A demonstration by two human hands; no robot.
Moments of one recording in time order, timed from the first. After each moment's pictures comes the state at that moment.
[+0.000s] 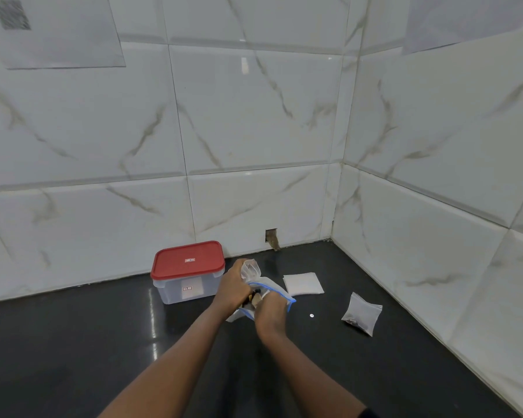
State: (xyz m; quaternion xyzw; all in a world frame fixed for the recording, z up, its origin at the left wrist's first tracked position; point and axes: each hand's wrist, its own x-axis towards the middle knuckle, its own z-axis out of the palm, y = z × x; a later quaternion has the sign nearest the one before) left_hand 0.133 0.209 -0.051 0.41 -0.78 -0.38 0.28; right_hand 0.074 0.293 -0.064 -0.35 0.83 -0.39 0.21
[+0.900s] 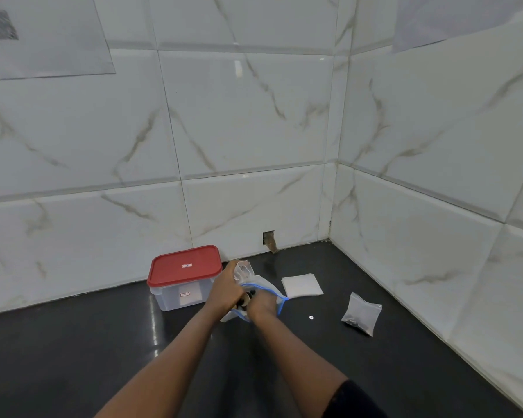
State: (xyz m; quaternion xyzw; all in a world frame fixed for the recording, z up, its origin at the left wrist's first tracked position) left_hand 0.137 0.202 -0.046 0.41 -0.78 -0.38 0.29; right_hand 0.072 0.255 -0.067 -0.13 0.73 -0.56 0.37
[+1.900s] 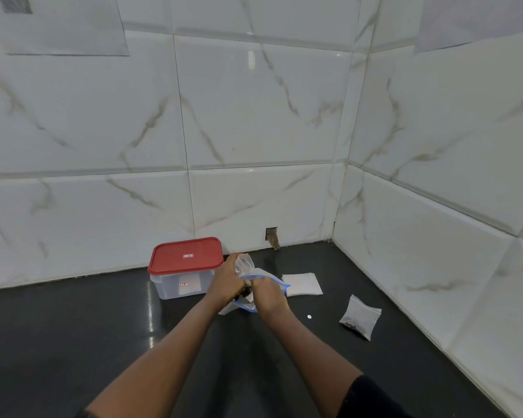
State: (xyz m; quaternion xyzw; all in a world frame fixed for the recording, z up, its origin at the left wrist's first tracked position) left_hand 0.136 0.199 -0.046 0.42 -0.76 -0.39 0.30; right_hand 0.044 0.258 -0.053 -0.59 0.79 -0.10 0.11
